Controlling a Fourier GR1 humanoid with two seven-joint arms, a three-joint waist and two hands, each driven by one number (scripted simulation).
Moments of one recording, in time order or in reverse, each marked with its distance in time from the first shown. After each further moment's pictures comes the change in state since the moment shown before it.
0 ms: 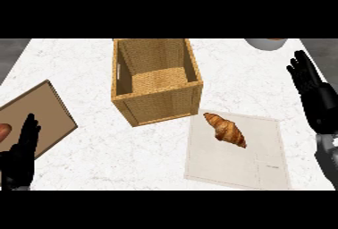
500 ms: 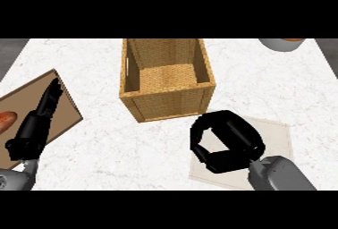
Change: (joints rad) left arm -0.185 0.062 -0.101 -0.123 -0.077 -0.122 -0.025; right arm -0.037 0.246 0.342 -0.116 -0.231 0.391 0.005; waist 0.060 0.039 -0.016
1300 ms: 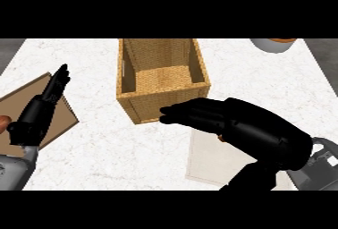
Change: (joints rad) left arm -0.101 0.029 -0.021 -0.049 -0.022 -0.060 0.122; right arm -0.343 -0.280 0.060 -0.319 0.412 0.106 0.305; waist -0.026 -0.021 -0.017
